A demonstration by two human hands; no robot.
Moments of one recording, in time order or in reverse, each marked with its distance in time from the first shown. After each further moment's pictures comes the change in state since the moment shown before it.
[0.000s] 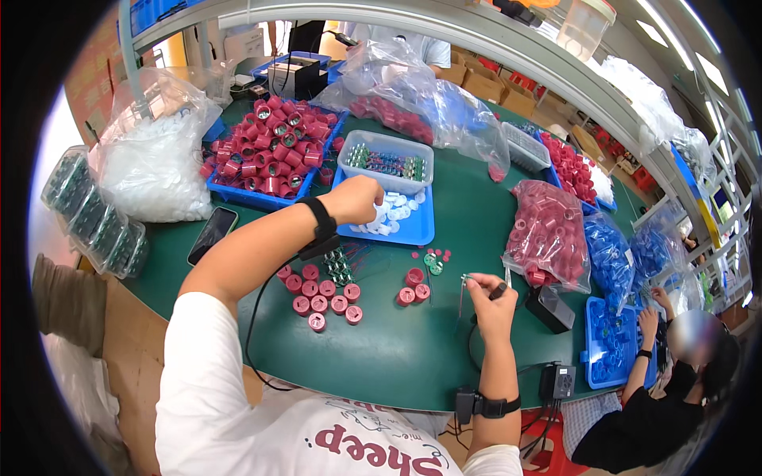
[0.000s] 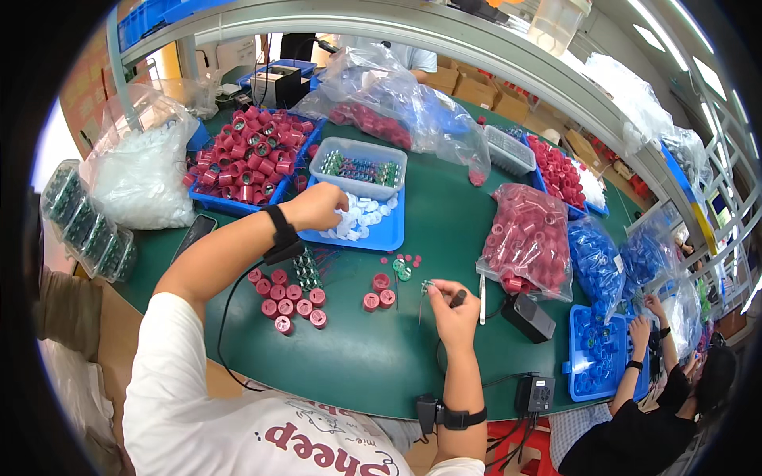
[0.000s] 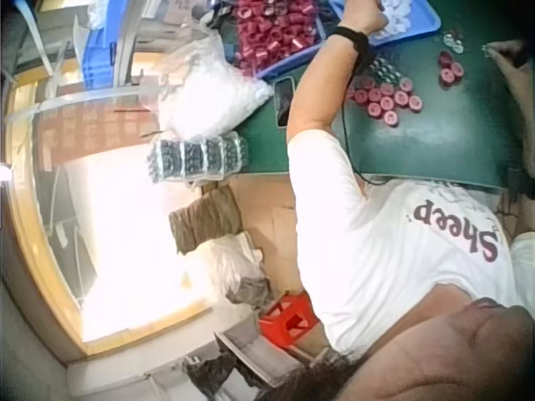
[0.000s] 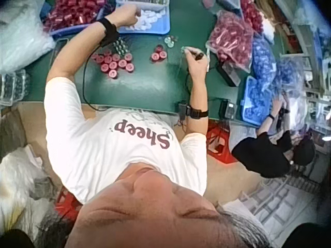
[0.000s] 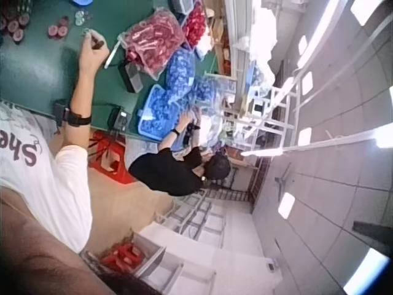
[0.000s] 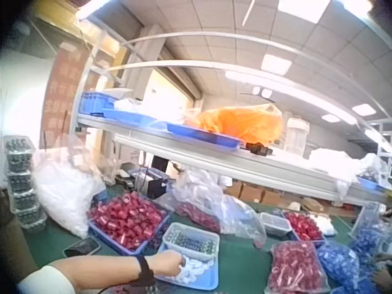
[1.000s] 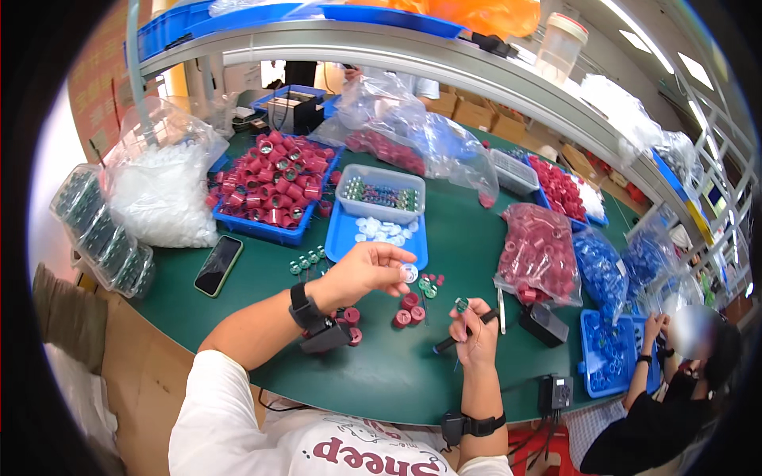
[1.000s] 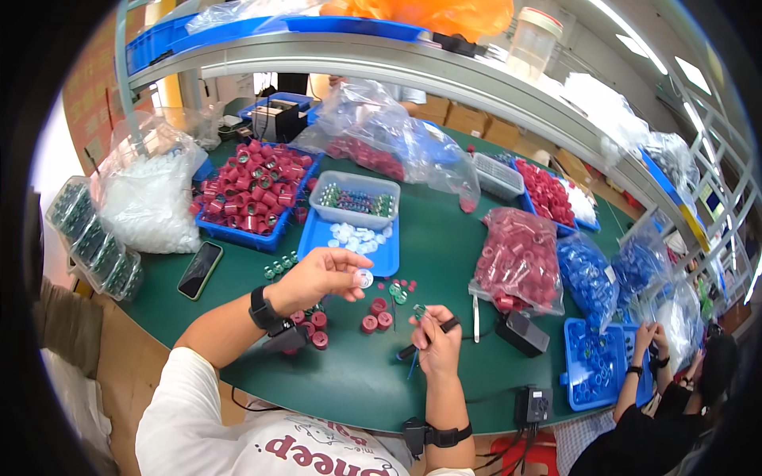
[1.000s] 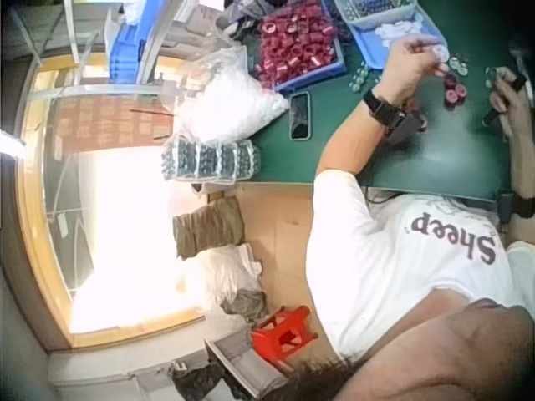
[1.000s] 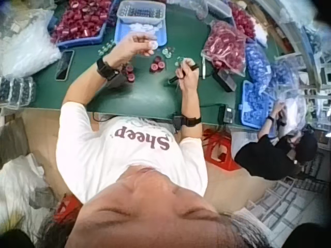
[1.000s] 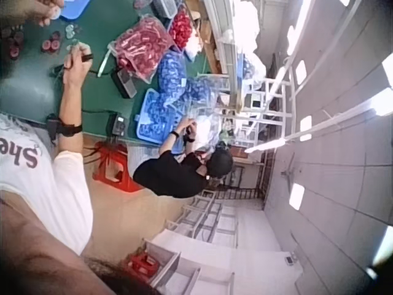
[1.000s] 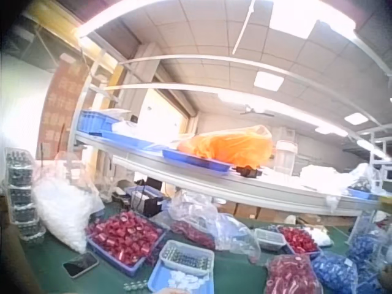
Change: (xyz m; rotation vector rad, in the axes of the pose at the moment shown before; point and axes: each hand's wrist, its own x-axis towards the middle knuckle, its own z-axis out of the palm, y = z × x) left_hand -0.072 0.107 -0.022 -1.393 -0.114 -0.149; right_hand -0.021 -0.008 0.010 0.879 -0.168 0.172
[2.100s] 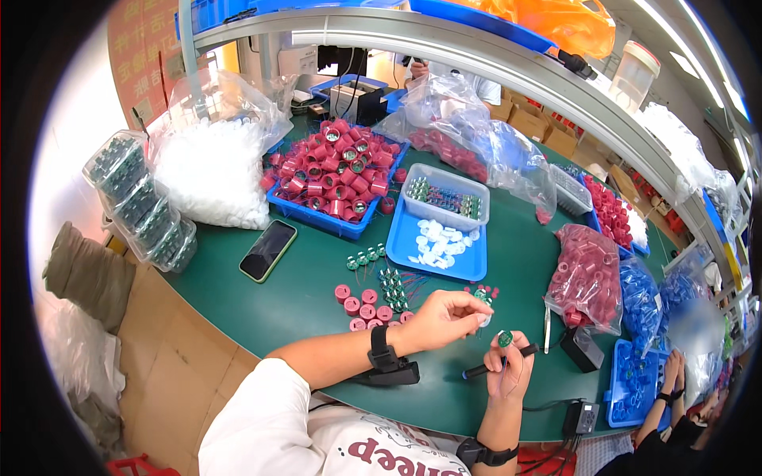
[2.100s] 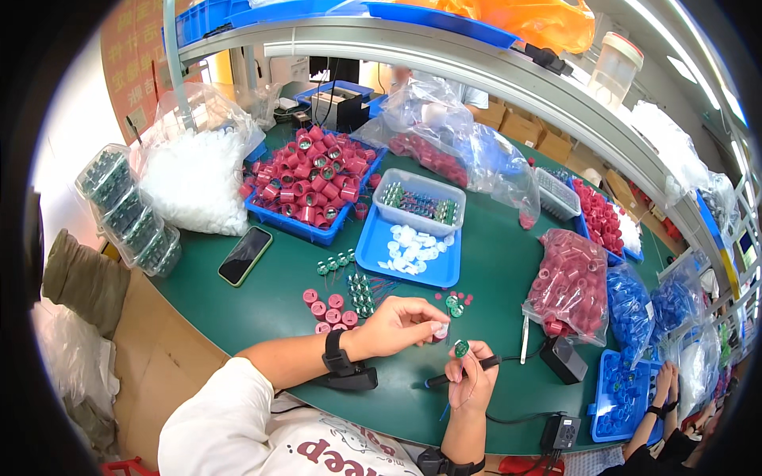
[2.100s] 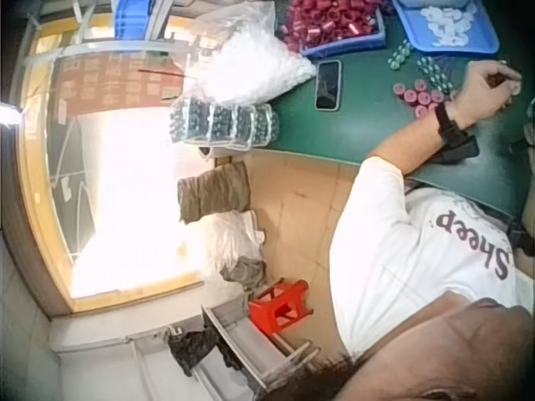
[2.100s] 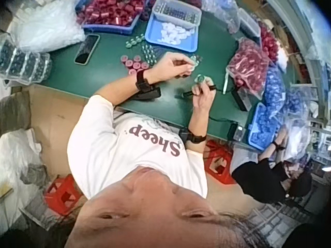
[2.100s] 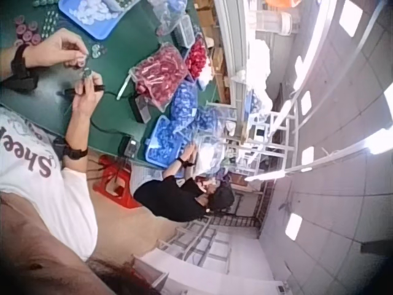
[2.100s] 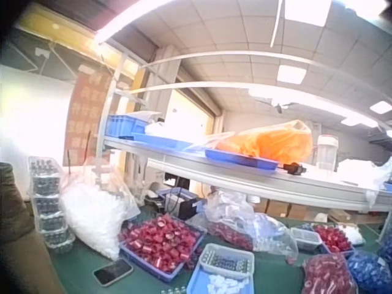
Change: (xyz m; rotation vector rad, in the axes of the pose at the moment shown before) left_hand -0.021 -0.052 0.036 -0.017 -0.022 0.181; right_hand -0.034 0.011 0.028 -0.004 0.054 0.023
